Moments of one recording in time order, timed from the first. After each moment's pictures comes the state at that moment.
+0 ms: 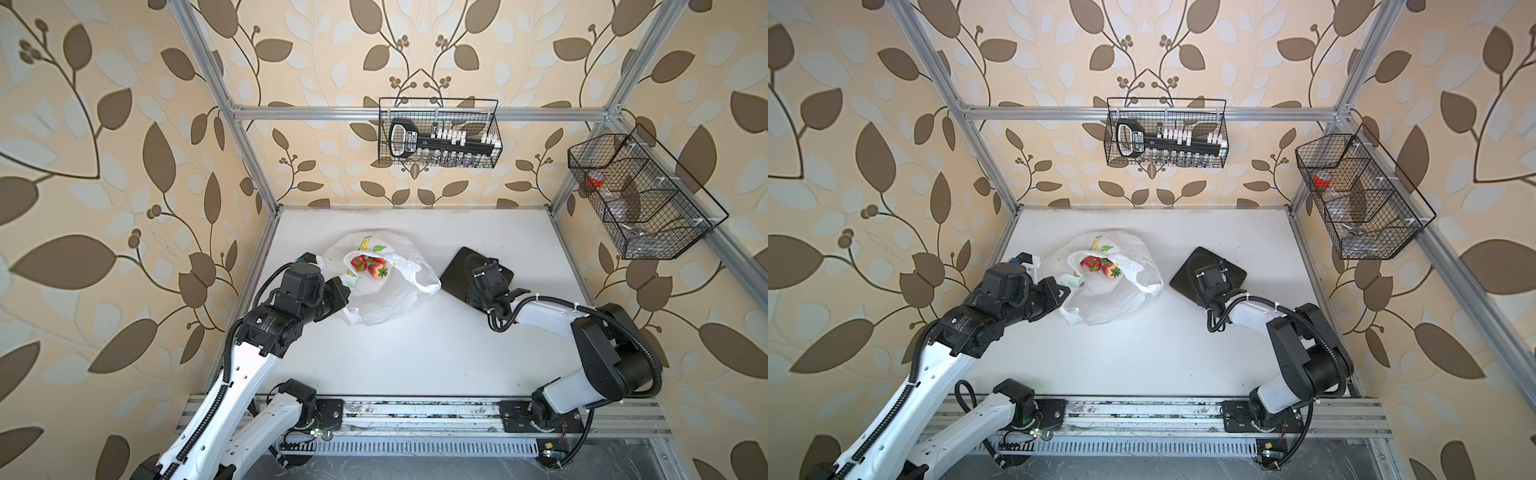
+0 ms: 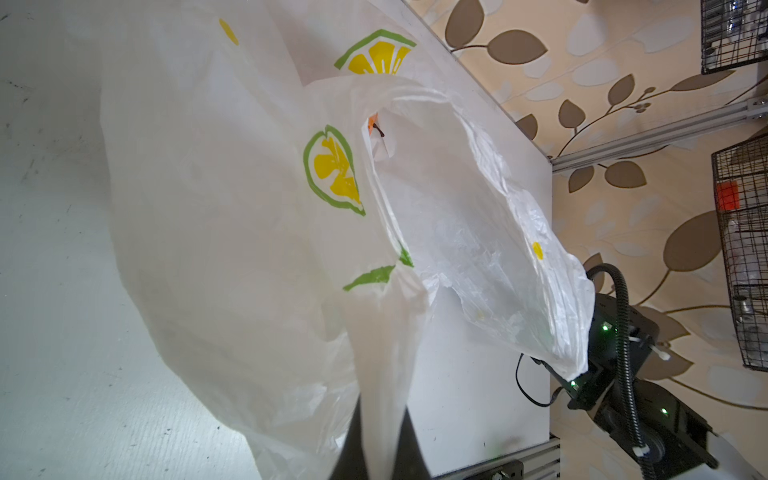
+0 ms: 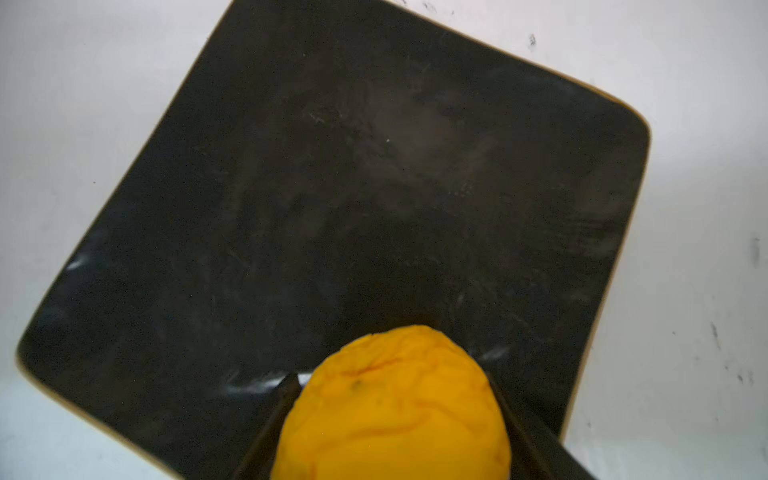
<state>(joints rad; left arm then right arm) -0.34 0.80 0.94 -0.82 0.15 -0.84 0.40 1.54 0.70 -0.14 0.38 0.51</state>
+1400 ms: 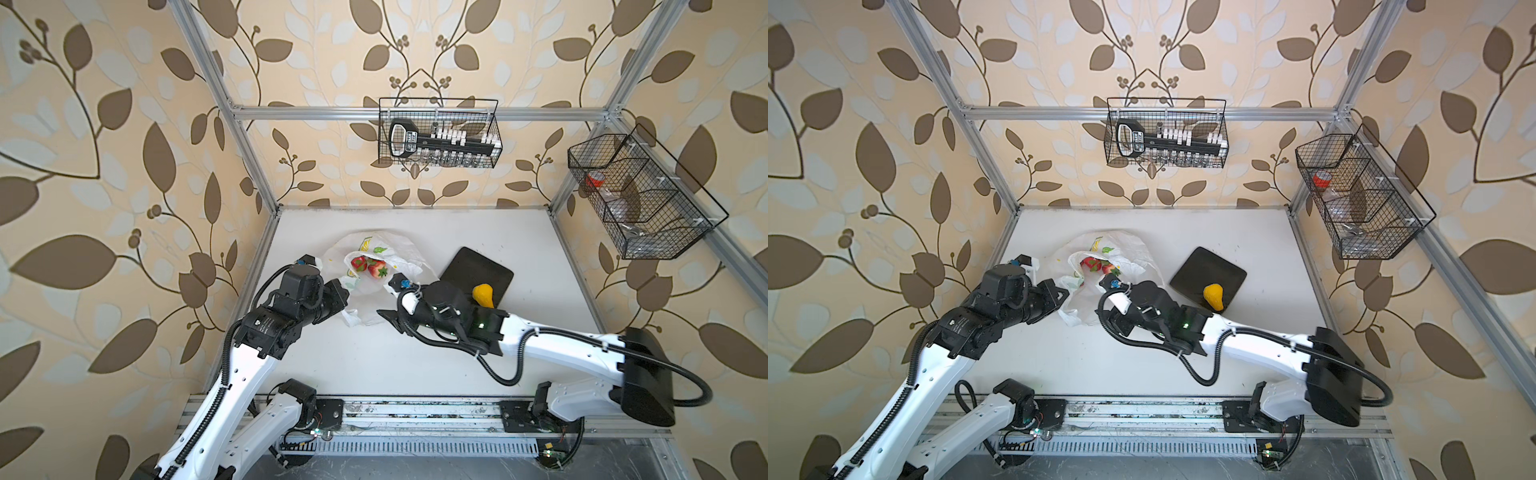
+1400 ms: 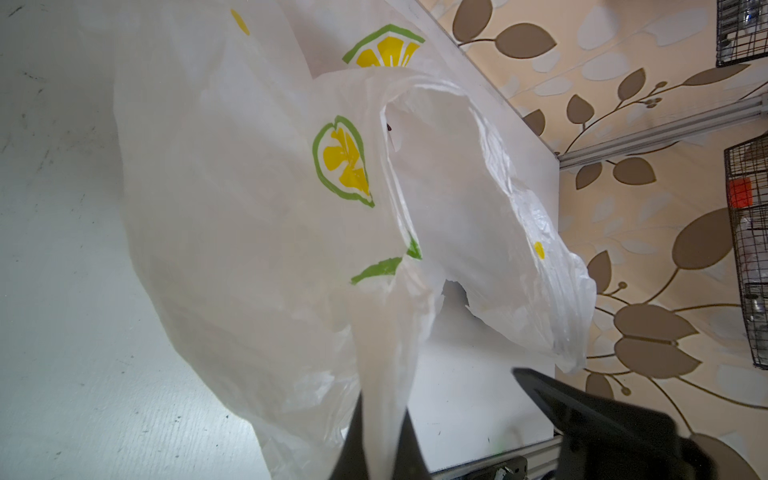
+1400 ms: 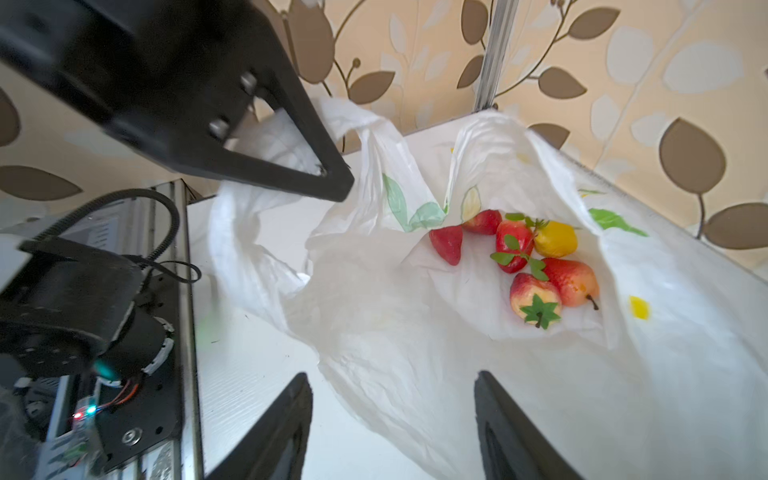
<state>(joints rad) -0.34 0.79 0.94 -0.86 0.15 -0.84 1.06 1.47 0.99 0.06 0.09 0.00</state>
